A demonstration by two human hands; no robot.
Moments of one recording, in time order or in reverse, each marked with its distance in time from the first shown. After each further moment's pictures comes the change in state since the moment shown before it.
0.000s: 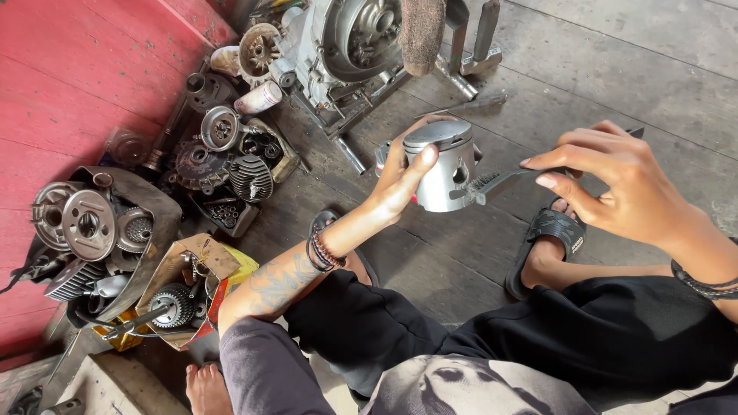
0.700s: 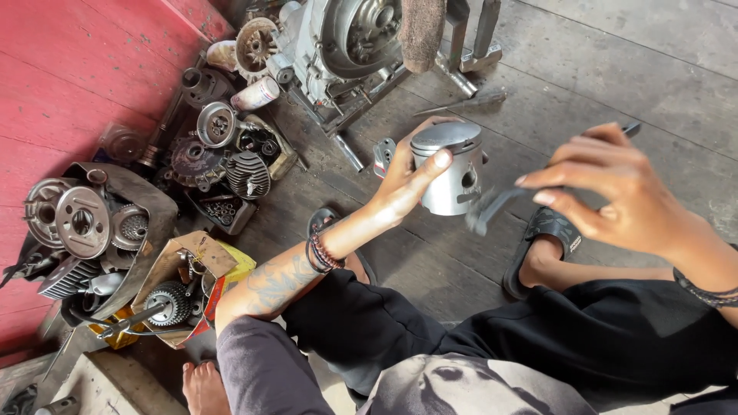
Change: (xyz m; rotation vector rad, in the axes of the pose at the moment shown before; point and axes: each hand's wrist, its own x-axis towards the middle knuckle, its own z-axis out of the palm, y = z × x) left_hand 0.000 -0.003 0.004 0.027 0.028 0.002; right_hand -0.008 0.011 0.006 -0.050 0.041 -0.069
